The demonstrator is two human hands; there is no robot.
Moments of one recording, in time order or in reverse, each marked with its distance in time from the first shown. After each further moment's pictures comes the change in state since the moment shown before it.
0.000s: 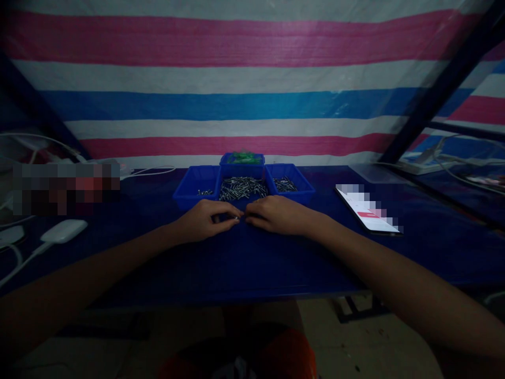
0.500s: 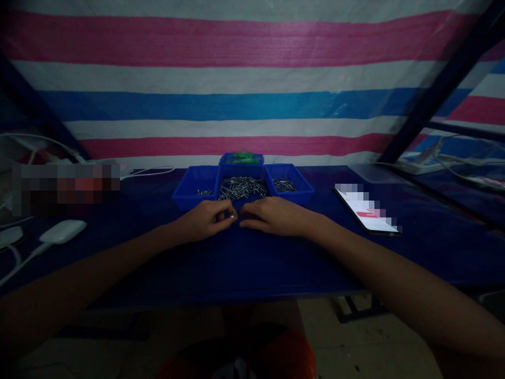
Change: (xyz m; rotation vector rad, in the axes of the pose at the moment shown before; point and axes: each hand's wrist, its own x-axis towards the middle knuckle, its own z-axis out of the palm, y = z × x) left_hand 0.000 -0.006 0.001 0.134 -0.058 -0.062; right_hand 0.000 -0.006 -0.001 0.039 0.012 0.009
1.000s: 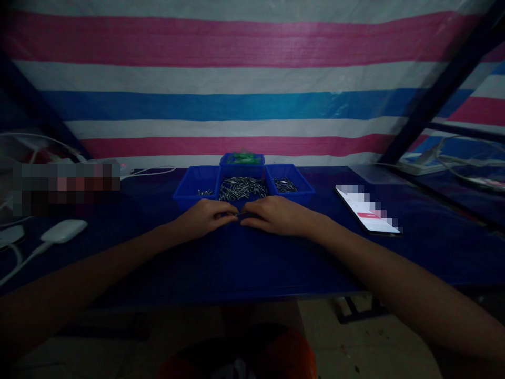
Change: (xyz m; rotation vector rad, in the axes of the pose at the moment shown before) left_hand 0.002 -0.008 0.003 0.022 0.032 0.030; right_hand -0.001 0.001 -0.001 -0.031 0.019 0.014
